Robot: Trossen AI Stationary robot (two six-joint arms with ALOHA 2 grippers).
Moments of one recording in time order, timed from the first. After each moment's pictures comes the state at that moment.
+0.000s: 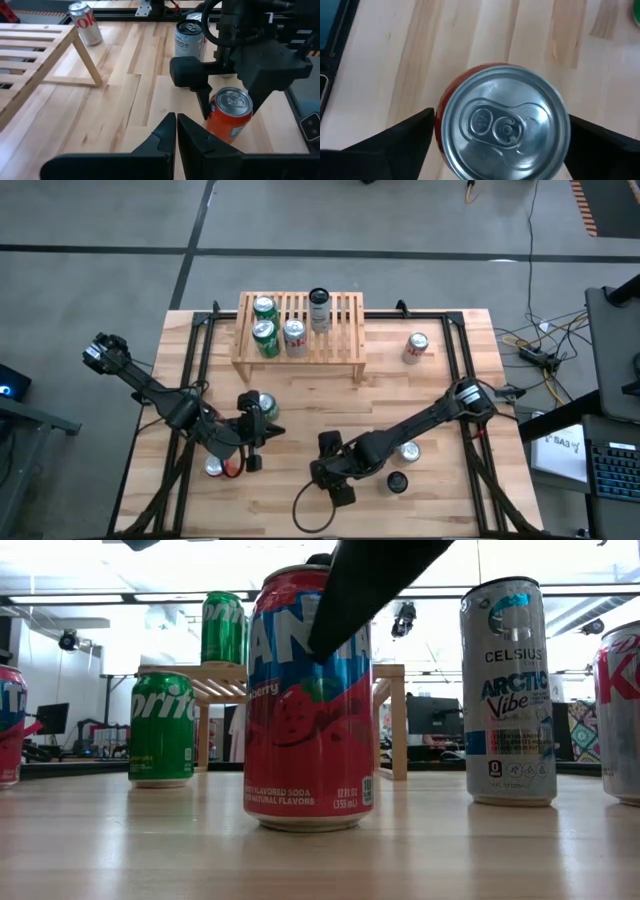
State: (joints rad) left arm -0.60 1.22 1.00 -0.44 -0.62 -0.41; right arm 0.42 2.10 1.74 -0.72 0.11 0.16
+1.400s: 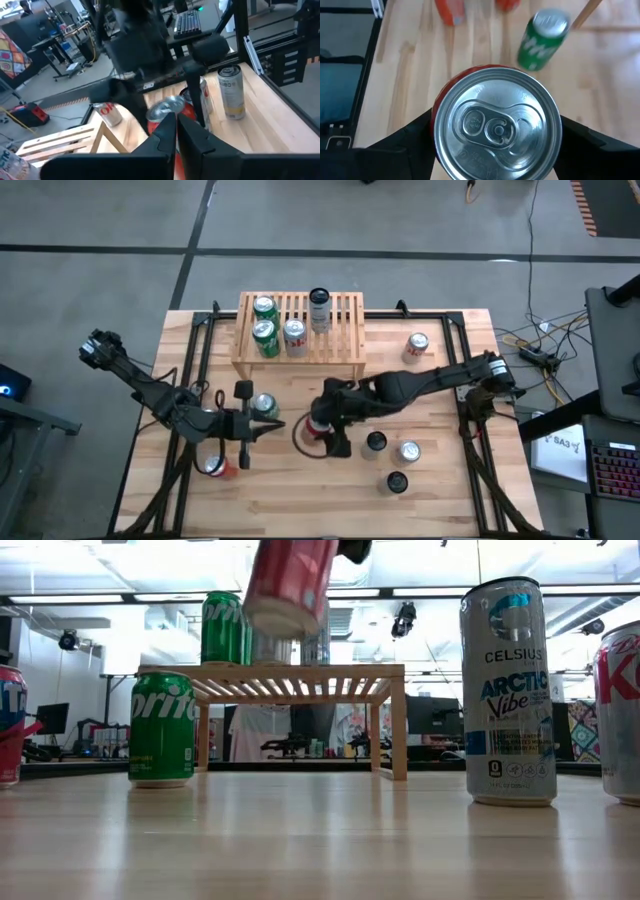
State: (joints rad) left arm -0.61 1.11 0.99 -0.17 -0.67 0.15; right arm 0.21 1.85 1.84 -0.82 0.05 0.16
